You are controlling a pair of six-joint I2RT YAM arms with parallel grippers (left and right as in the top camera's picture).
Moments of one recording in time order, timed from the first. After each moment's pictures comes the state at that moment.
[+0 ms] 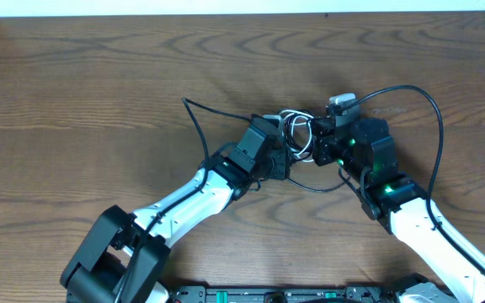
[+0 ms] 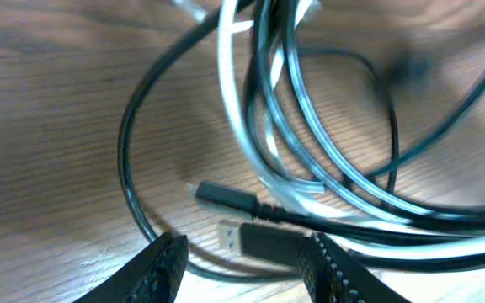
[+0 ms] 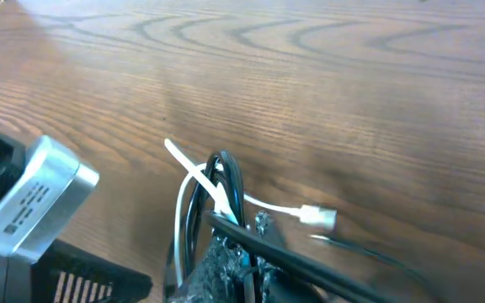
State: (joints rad) left arm -0.67 1.63 0.87 -0.09 0.17 -0.56; right arm 0.40 1.27 0.65 0.12 -0.10 0.23
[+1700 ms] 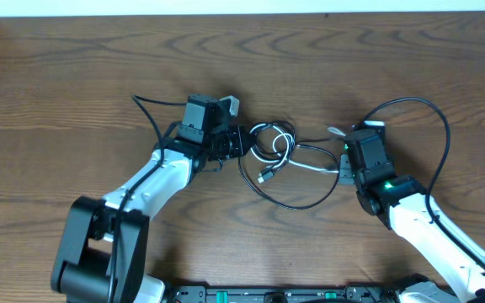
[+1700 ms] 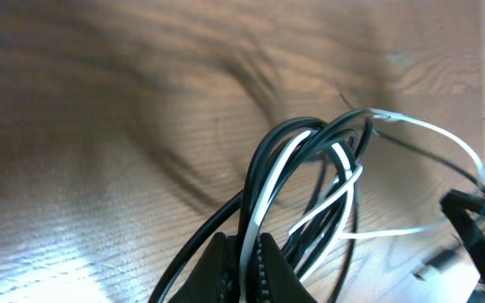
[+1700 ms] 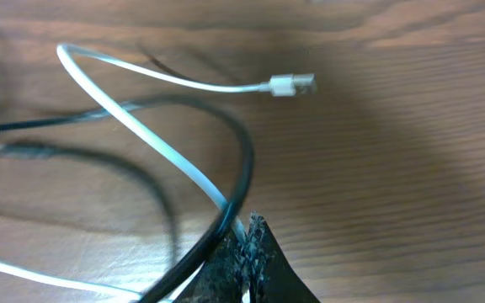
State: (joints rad) left arm -0.32 1.64 0.87 -0.11 0.54 -0.51; right arm 0.37 1.31 0.65 -0.32 0.34 0.37
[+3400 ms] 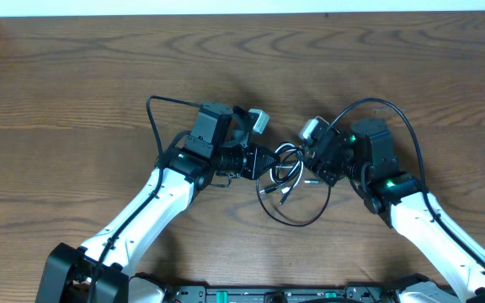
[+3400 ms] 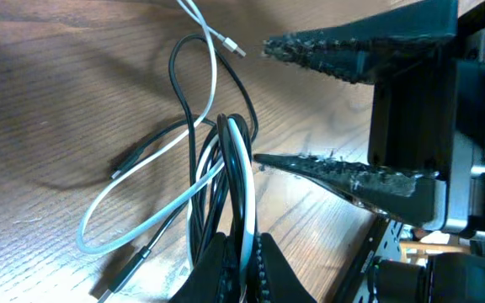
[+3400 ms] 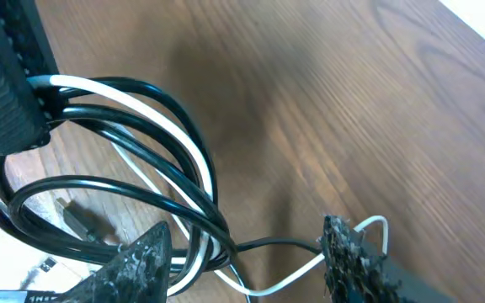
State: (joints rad) left arm -0.45 1.45 0.87 -0.27 0.70 -0.35; right arm 0.35 1.31 0.65 -0.03 -0.38 -0.51
